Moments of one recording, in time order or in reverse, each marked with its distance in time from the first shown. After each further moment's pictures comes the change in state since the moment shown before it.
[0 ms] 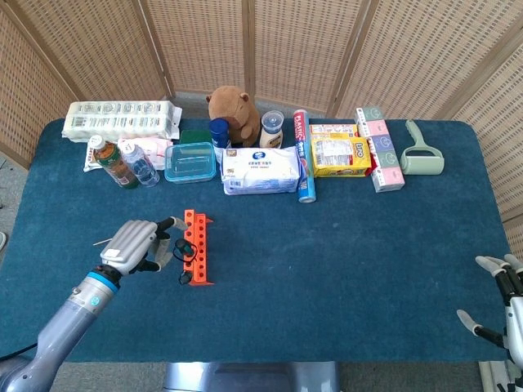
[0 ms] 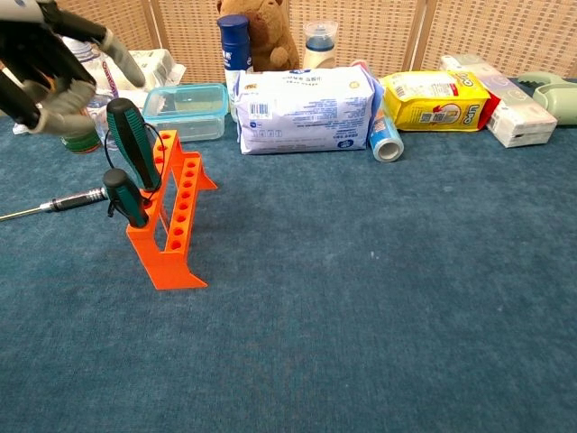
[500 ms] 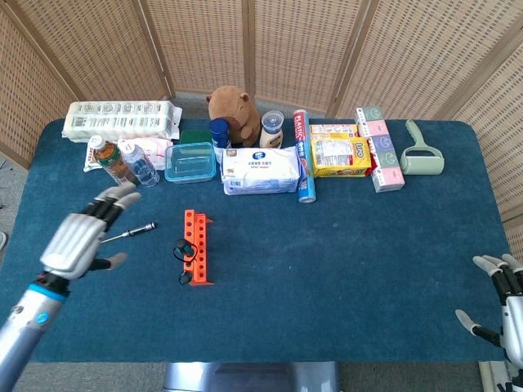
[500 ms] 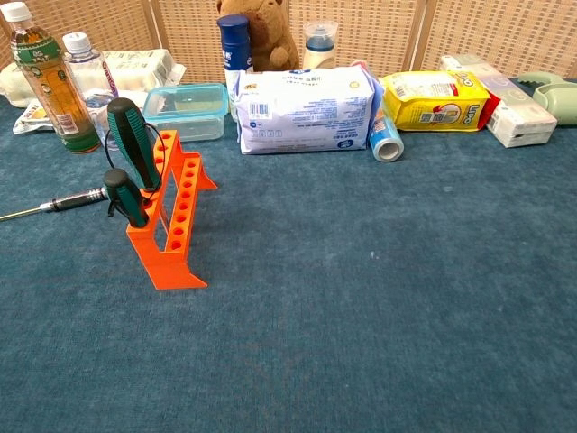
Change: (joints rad) left arm 0.207 0.138 0.073 0.060 0.387 0.269 -0.024; right arm 0.006 -0.014 0.003 0.008 0.006 -0.010 -0.038
